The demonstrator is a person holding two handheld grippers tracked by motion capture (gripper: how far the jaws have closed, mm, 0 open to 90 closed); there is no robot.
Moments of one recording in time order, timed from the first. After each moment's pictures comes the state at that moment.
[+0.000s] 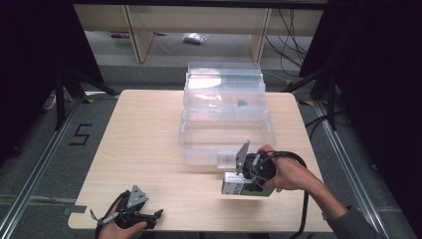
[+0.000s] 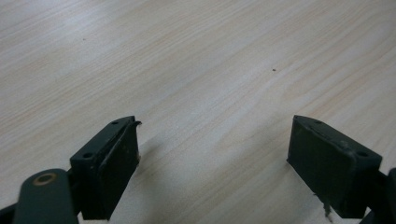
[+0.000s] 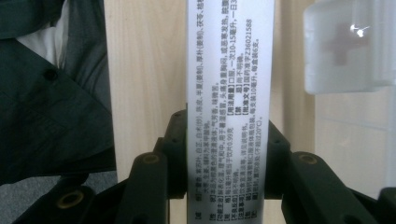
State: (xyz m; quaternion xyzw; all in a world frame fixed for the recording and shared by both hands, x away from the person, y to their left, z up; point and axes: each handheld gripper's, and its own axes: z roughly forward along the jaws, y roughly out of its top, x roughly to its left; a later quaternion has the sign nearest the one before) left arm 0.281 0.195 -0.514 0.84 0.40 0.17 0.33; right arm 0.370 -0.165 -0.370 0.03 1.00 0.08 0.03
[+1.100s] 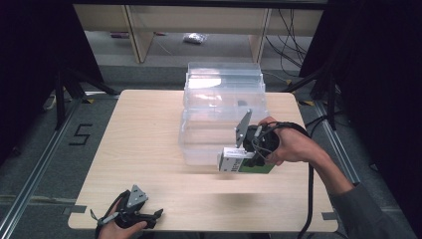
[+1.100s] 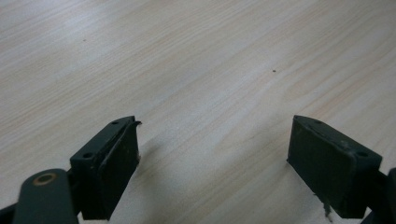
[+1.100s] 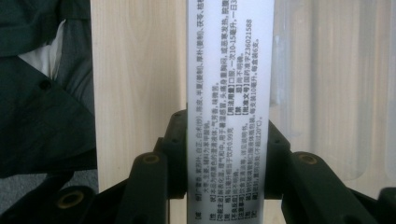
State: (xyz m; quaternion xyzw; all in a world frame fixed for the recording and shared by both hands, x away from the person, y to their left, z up) left arm 0.281 0.196 -0.514 0.84 0.40 0.17 0.33; right arm 0.400 -0.160 -0.307 0.02 0.99 0.10 0.05
